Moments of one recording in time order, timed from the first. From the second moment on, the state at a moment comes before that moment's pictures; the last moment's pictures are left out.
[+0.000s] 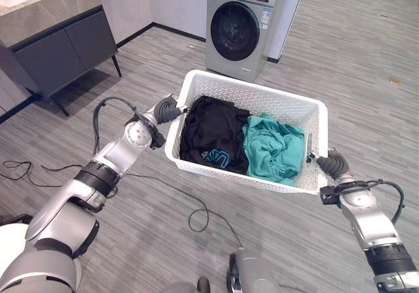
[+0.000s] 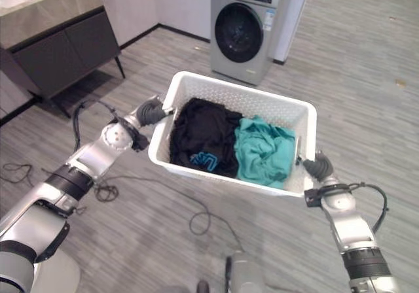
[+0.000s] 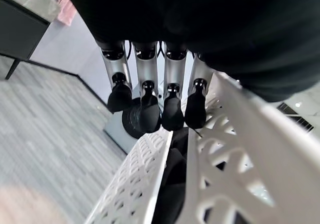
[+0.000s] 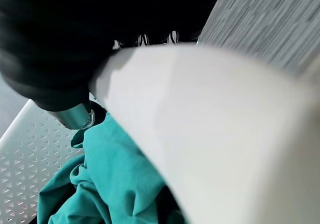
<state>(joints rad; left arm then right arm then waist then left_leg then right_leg) -0.91 0.66 -0.63 0.49 -0.07 0.08 0.00 -0.18 -0.64 0.02 0.13 0.15 0.25 -0.06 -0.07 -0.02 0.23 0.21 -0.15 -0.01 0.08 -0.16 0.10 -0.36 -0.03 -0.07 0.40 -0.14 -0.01</state>
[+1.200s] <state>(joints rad) -0.92 0.68 -0.65 0.53 -0.07 0.06 0.00 -0.24 -0.64 0.02 0.15 0.22 0.22 -0.08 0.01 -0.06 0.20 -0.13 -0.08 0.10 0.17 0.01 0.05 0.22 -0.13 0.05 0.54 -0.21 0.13</state>
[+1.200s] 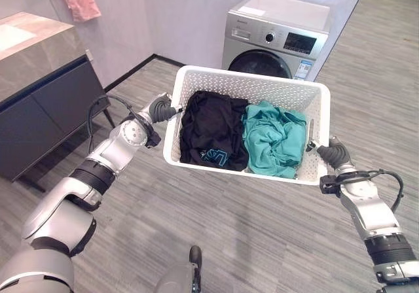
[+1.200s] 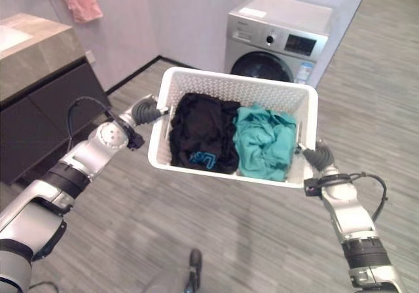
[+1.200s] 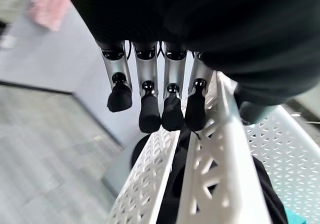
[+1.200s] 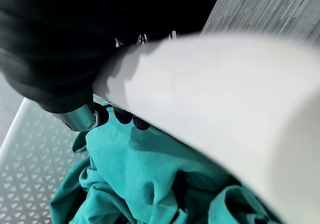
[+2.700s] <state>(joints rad) -1.00 0.70 -0.68 0.53 -0.11 0.06 0.02 -0.32 -0.67 0.02 0.20 0.22 0.21 -0.09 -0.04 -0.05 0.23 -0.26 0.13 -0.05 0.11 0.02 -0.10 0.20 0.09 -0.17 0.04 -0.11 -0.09</state>
